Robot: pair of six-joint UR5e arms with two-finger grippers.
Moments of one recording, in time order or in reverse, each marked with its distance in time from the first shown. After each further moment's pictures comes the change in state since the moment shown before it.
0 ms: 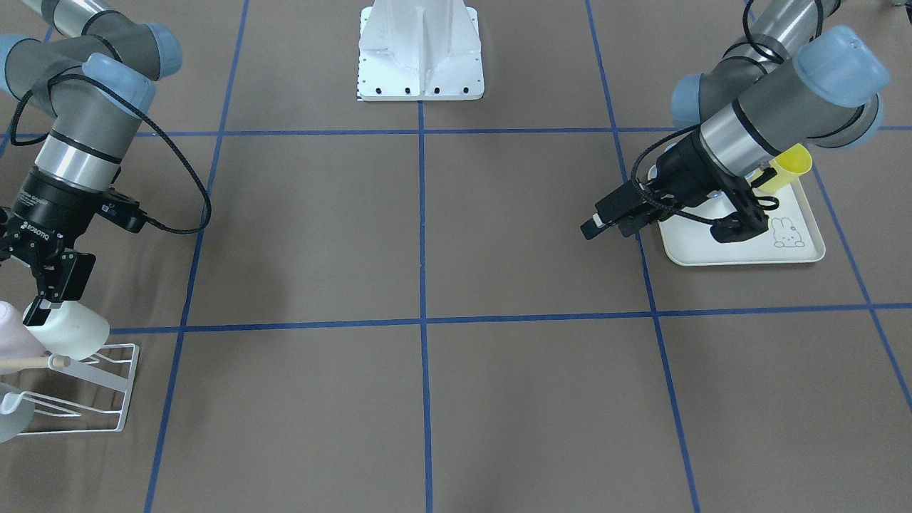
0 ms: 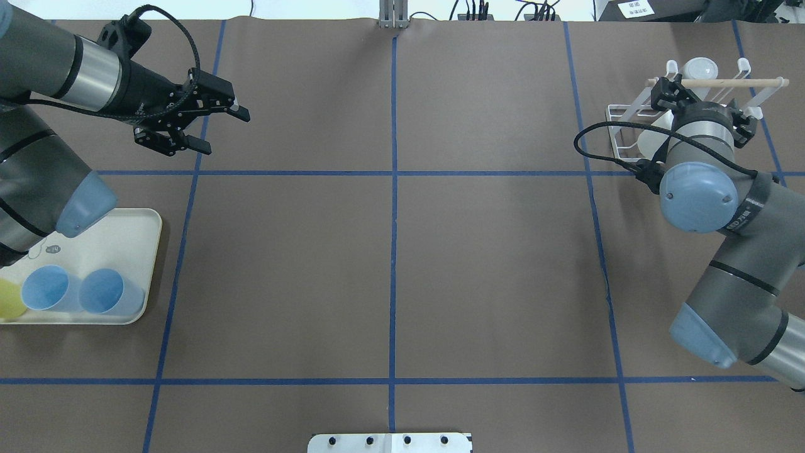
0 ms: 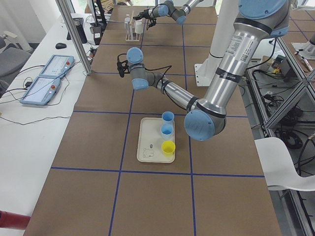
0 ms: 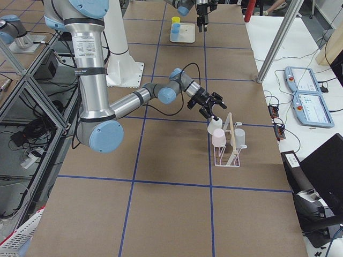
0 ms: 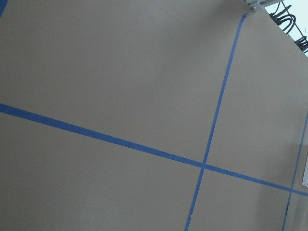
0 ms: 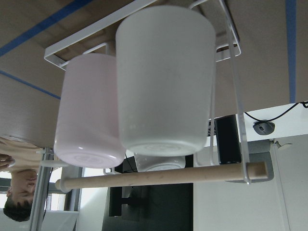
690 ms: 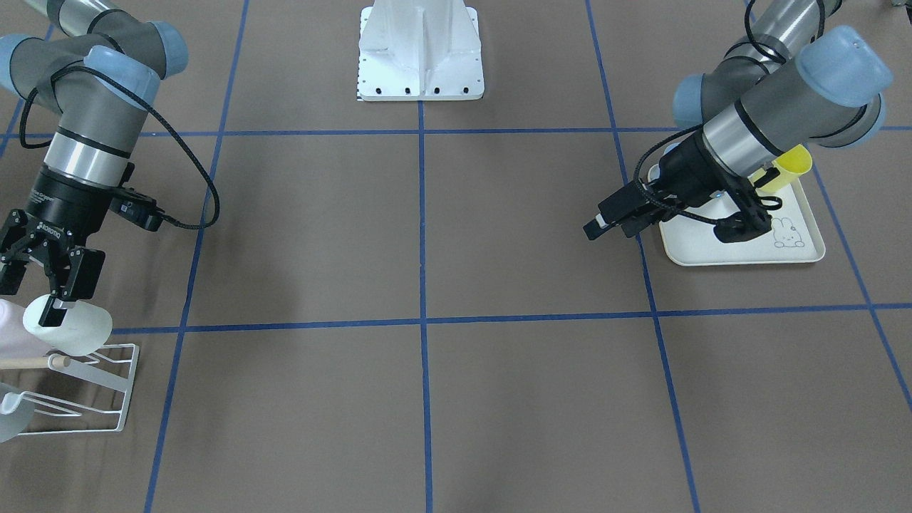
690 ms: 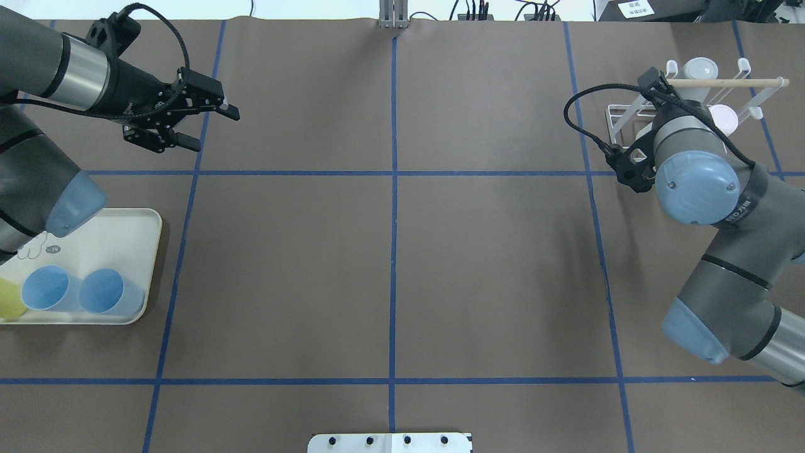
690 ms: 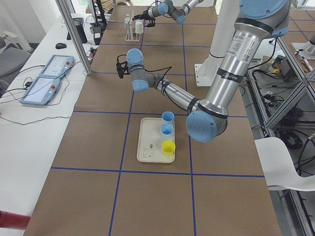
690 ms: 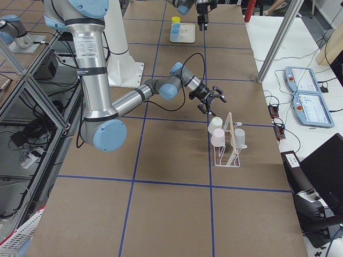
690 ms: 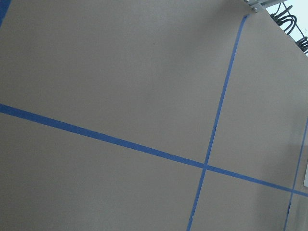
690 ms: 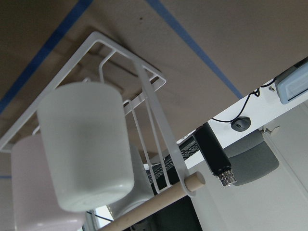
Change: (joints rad) left arm -0.024 0.036 -0.008 0.001 0.004 0.081; right arm 0.002 0.034 0.025 0.032 0.160 0.439
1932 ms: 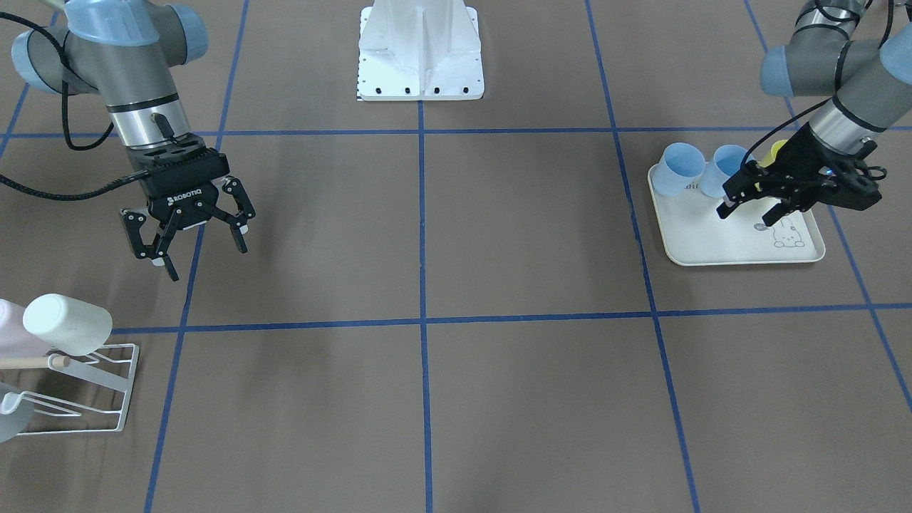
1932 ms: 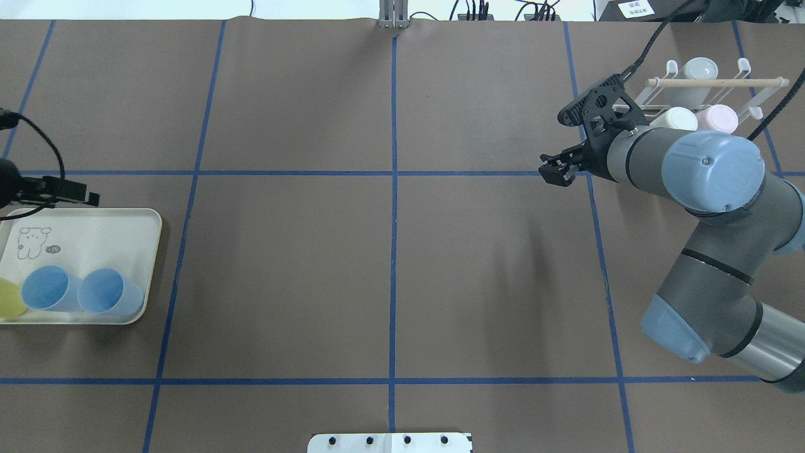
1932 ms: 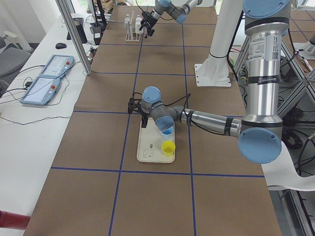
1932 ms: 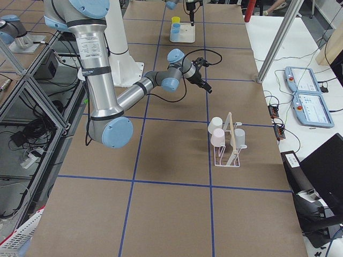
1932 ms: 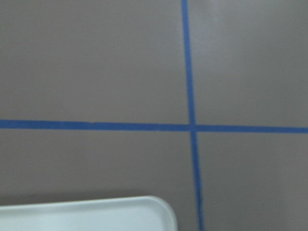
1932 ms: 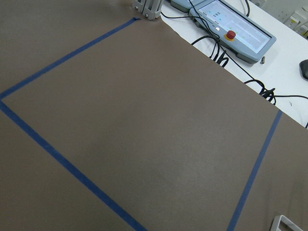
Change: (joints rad) left arm -0.041 0.469 -0.099 0.004 0.133 0.642; right arm -0.021 0.080 0.027 0.228 0.509 1.606
